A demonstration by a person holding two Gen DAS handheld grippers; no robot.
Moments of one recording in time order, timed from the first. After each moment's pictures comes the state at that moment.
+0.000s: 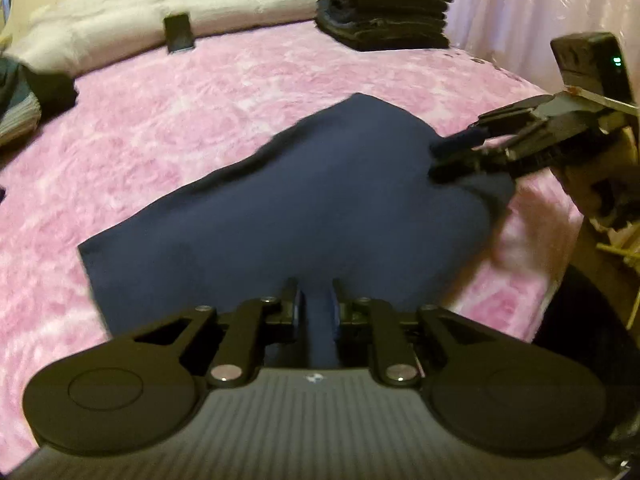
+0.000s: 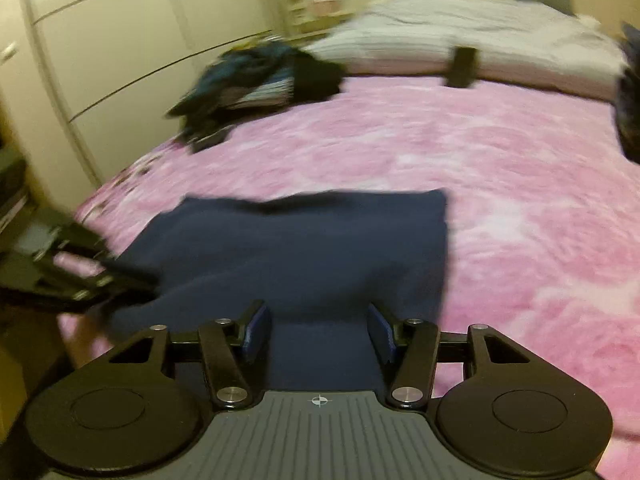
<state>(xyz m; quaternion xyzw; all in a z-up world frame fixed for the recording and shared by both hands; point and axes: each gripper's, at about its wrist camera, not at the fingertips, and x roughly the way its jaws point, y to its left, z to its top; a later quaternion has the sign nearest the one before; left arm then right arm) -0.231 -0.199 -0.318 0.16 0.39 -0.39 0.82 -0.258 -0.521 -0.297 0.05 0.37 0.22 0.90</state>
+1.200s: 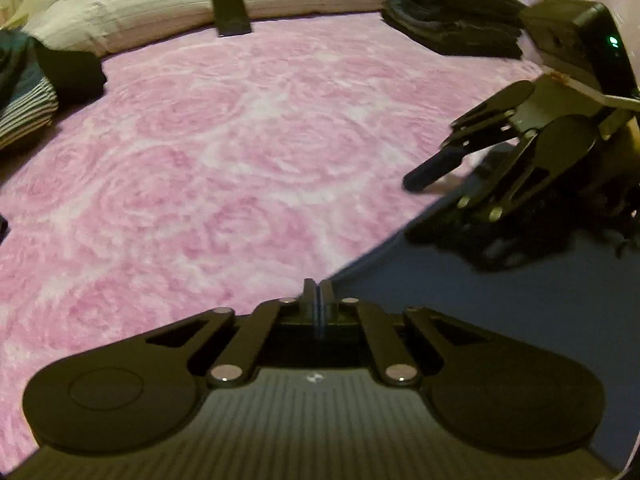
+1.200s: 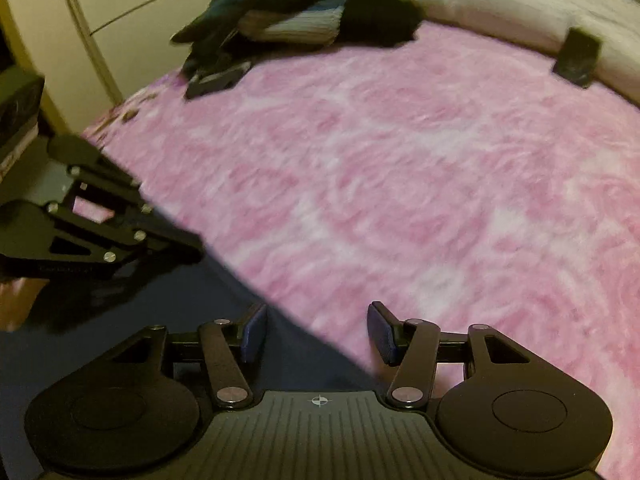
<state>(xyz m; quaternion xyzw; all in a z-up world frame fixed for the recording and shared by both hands) -0.072 -0.193 -0.351 0.14 0.41 -0.35 0.83 -0.074 -0.442 -0.331 -0.06 0.43 0.30 0.85</state>
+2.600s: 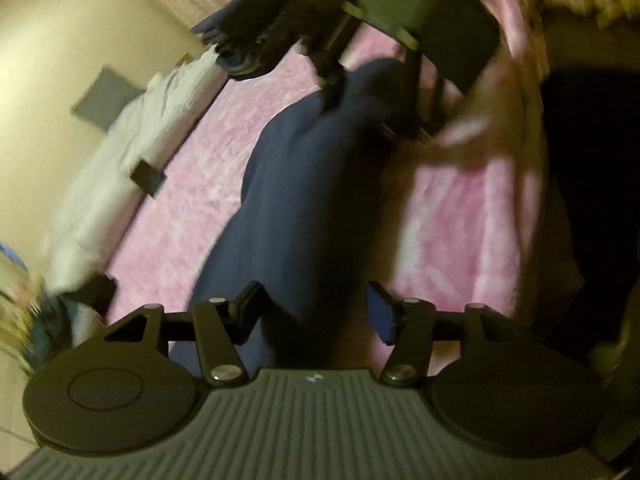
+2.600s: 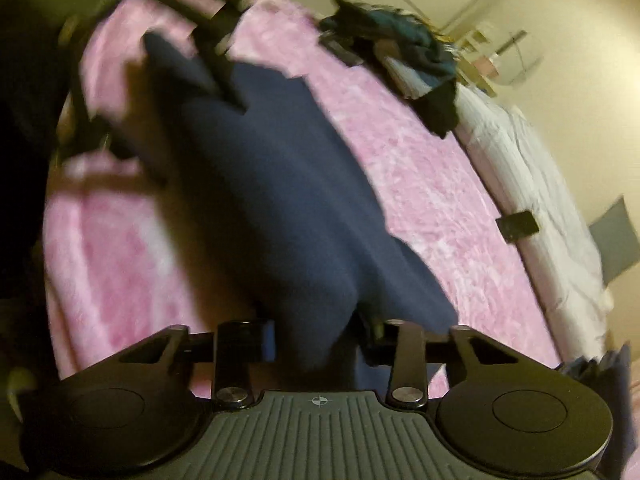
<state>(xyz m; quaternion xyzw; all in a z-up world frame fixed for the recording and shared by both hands) -0.345 -0.256 -0.350 0.50 0.16 -0.38 0.76 -0.325 -0.400 -0.325 -0.41 0.29 0.26 0.83</state>
